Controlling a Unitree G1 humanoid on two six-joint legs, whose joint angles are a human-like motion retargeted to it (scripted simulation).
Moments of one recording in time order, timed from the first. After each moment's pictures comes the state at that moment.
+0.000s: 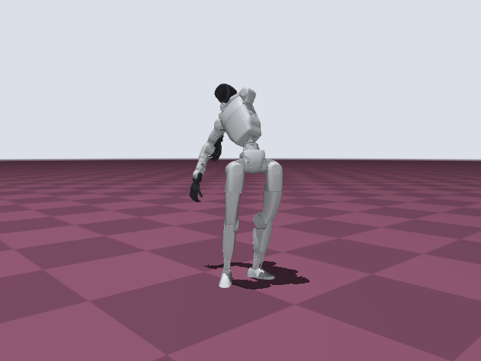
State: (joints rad) left arm -3.09 -0.60 -1.40 0.65 0.22 -0.03 0.17; right arm -3.00 -2.25 -2.00 0.83 -0.27 0.09 0.19; waist -1.05 0.44 -0.13; left_leg 0.45 -0.04 0.41 0.01 -0.30 -0.03; right_leg 0.41 -0.14 -0.36 0.12 -0.06 0.09
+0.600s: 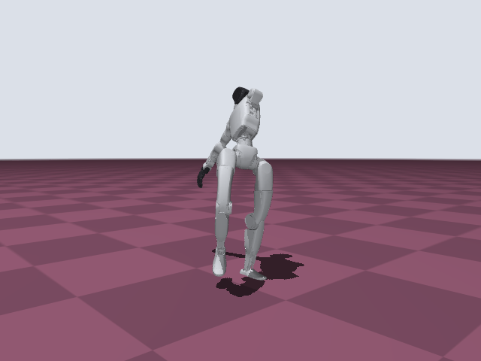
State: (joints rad) left arm -3.09 -0.60 -1.40 -0.04 0.31 -0.21 0.06; right arm -3.09 -2.25 -2.00 1.55 -0.47 0.07 0.00; waist -1.39 0.43 -0.21; left_leg 0.43 0.17 0.38 0.06 -0.31 0.00; right_leg -0.27 -0.16 -0.32 1.23 0.05 0.00
